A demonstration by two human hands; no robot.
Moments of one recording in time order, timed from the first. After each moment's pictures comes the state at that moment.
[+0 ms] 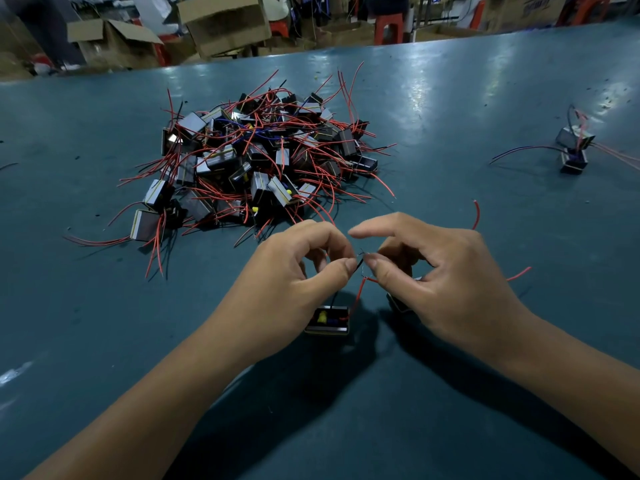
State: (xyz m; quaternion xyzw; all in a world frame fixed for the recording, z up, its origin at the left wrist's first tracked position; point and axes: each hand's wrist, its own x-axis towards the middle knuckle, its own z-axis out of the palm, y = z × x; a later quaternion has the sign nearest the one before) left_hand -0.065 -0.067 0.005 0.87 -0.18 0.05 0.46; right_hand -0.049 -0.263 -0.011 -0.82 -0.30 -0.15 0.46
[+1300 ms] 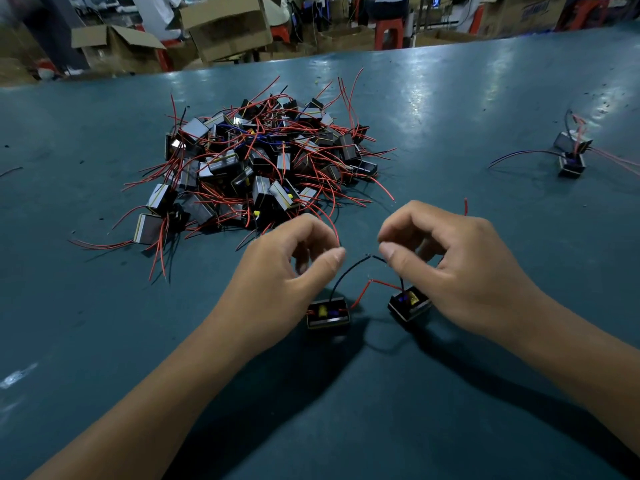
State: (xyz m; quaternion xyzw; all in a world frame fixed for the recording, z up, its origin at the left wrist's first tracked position) left_hand -0.059 -0.060 -0.001 0.86 -0.17 0.10 0.47; right_hand -0.041 -0.274 0.000 -0.83 -0.27 -0.13 0.46
